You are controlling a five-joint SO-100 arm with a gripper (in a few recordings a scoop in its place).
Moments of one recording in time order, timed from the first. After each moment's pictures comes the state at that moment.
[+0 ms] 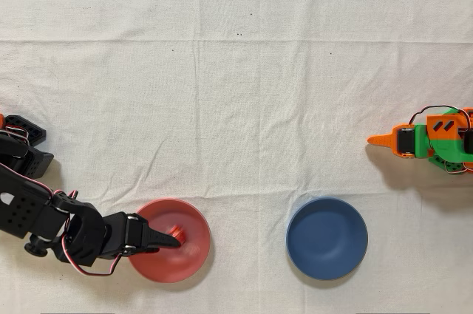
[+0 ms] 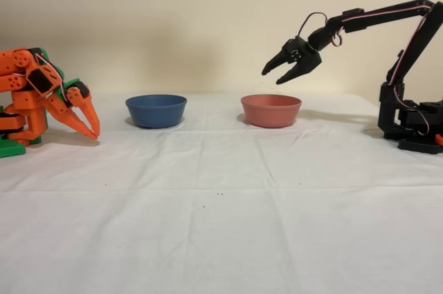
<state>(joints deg) 34.5 113.3 120.8 33.8 -41.3</state>
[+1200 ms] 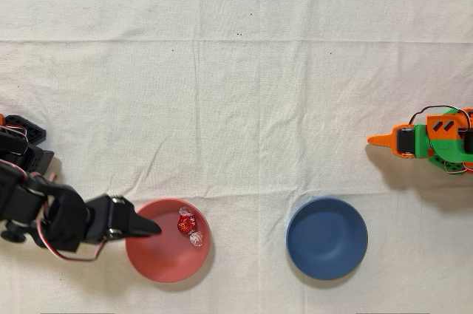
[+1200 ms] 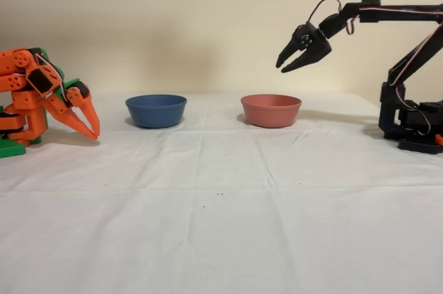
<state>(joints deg) 26.8 131.0 122.8 45.8 -34.9</state>
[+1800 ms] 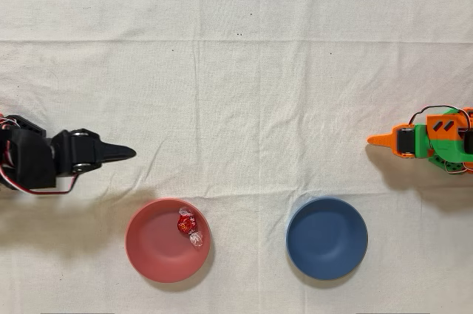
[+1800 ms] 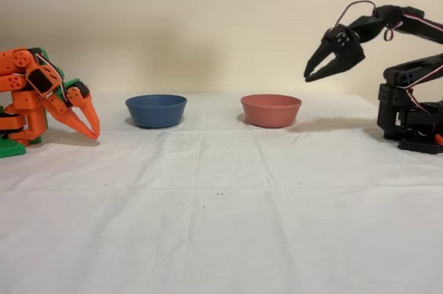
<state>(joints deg) 4.2 165.1 142.8 56.2 -8.8</state>
